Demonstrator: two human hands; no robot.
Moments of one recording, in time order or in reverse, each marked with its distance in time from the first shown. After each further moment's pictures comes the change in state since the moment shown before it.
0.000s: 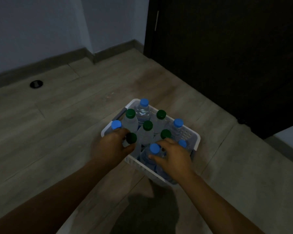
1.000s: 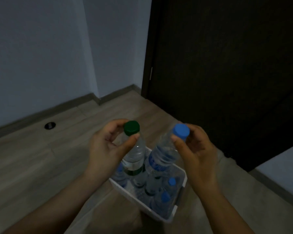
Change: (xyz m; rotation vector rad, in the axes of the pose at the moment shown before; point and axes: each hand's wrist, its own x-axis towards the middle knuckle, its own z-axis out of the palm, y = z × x) left_hand 0.018 0.158 -0.184 -0.730 0.369 0.206; right_hand 0.008 -0.141 -0.190 0.715 0.528 -0.149
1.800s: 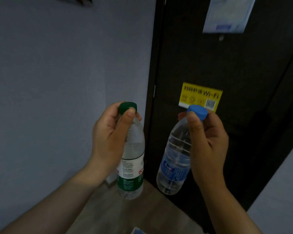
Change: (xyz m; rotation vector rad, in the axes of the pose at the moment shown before) left_hand 0.232 0.691 -0.094 -0.156 0.075 0.326; right_hand 0.194 -0.699 -0.083 0.140 0.183 -0.443
